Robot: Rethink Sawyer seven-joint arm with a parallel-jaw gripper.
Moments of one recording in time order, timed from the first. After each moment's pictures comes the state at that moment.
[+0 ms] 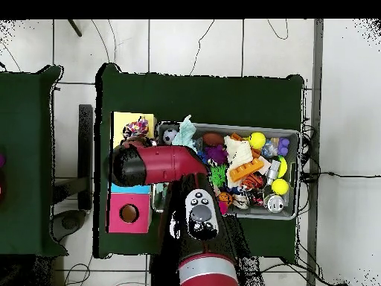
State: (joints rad) arm -0.05 -0.63 0.08 1.60 -0.08 0.37 1.71
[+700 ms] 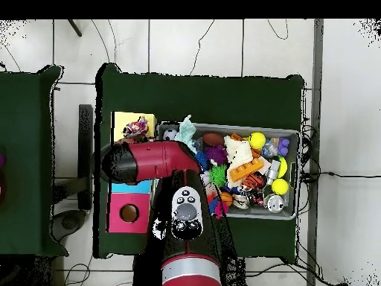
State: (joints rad) arm 0.00 -0.60 0.02 1.54 -0.08 0.43 1.71
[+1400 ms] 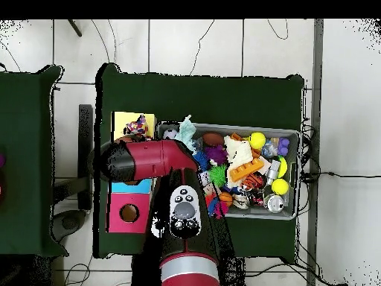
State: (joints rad) arm 0.00 -0.60 0.03 1.54 -0.07 0.43 1.71
